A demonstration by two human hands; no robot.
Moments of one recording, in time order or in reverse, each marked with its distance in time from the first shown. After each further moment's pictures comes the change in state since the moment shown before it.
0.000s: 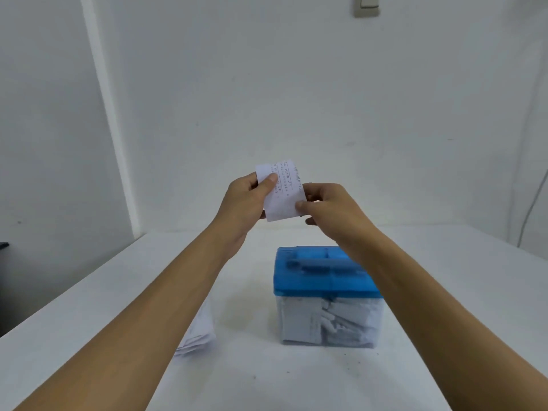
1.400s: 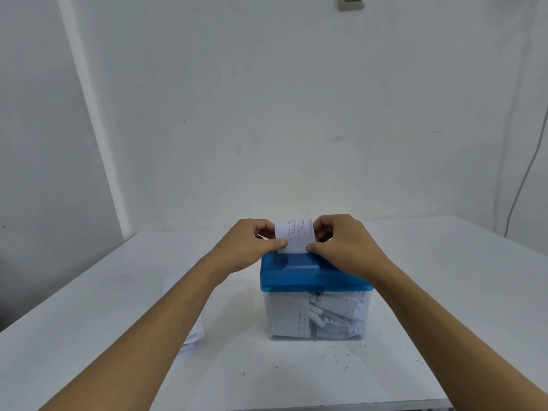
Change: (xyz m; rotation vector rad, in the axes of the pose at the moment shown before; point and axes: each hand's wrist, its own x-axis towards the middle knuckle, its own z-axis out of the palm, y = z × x) left_hand -0.012 -0.056 0.007 0.531 -0.277 -0.111; right_hand -0.011 0.077 -0.023 -0.416 0.049 0.011
